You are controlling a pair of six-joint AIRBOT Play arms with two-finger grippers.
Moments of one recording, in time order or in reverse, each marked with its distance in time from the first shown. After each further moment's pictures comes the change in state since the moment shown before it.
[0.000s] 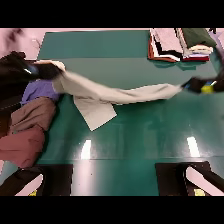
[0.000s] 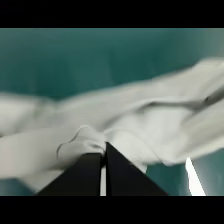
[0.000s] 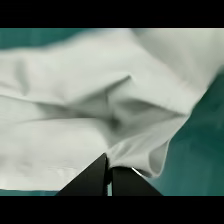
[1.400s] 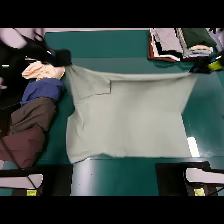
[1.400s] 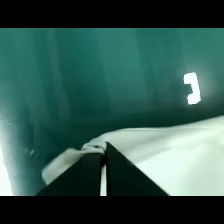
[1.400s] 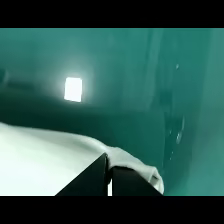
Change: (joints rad) left arm 0.000 -0.564 0.357 0.124 -0.126 -0.096; right arm 0.107 -0.393 0.499 -0.350 0.210 0.160
